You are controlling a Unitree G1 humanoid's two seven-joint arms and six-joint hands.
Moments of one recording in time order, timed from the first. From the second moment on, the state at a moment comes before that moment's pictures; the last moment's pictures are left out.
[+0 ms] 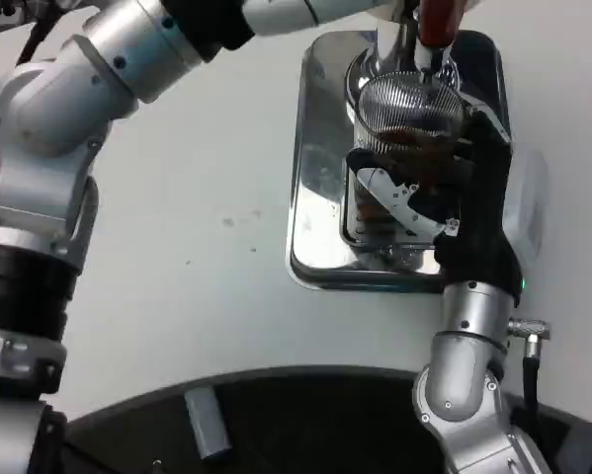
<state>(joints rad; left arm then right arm) -1.16 0.43 -0.01 0.50 -0.04 -0.63 -0.63 -0.60 0.07 0.10 0.33 -0.47 -0.06 -0.66</state>
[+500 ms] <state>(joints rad) -1.00 0.48 0.06 0.29 -0.11 -0.54 -0.63 -0.52 0.06 0.08 0.22 -0.47 -0.03 -0.62</state>
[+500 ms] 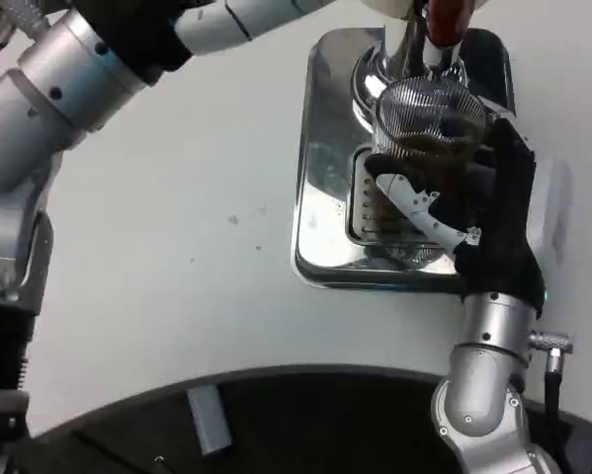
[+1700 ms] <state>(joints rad) -0.49 0.55 0.19 -0.06 -0.15 -0.35 -0.56 -0.24 0.03 0.08 -0.12 -0.49 0.00 -0.51</state>
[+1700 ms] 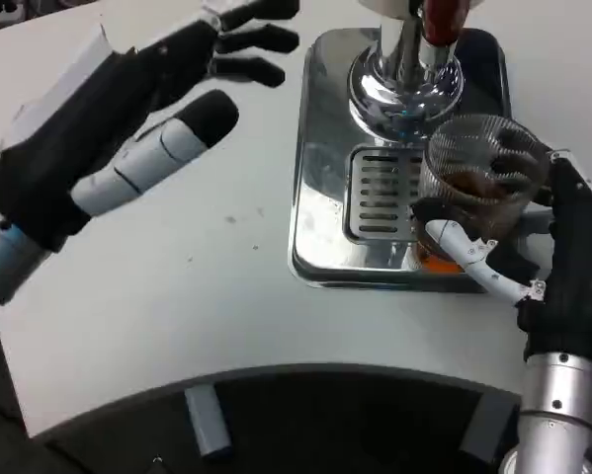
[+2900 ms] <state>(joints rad) -0.20 0.59 0.17 -0.31 0.15 -0.28 -0.49 -0.04 0.02 0.05 -0.42 -0.44 0.01 -0.23</state>
